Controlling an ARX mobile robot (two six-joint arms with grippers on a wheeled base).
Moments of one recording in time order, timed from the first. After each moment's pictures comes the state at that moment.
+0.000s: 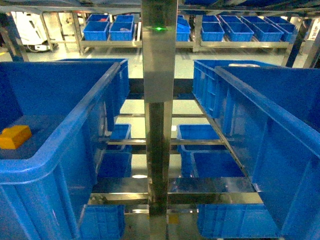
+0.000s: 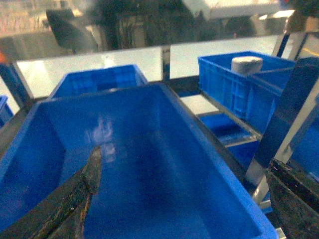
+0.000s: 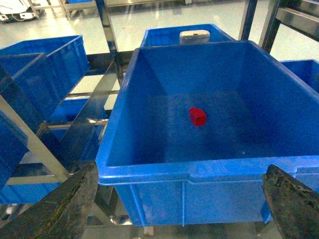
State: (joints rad) left arm 0.17 0.63 0.63 -0.21 0.35 0.10; right arm -0.19 0.39 0.56 -0.48 -0.23 0.03
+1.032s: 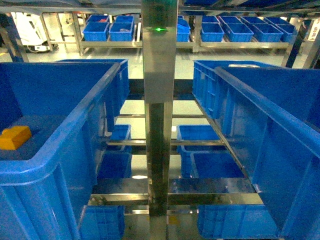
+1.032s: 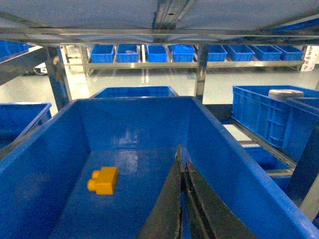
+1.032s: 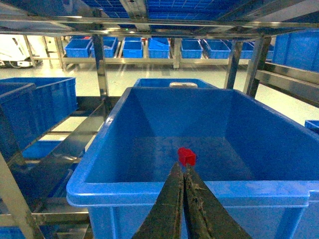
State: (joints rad) left arm 0.00 0.36 0.19 0.18 0.00 0.00; right arm 0.00 0.11 0.13 -0.03 0.00 0.00
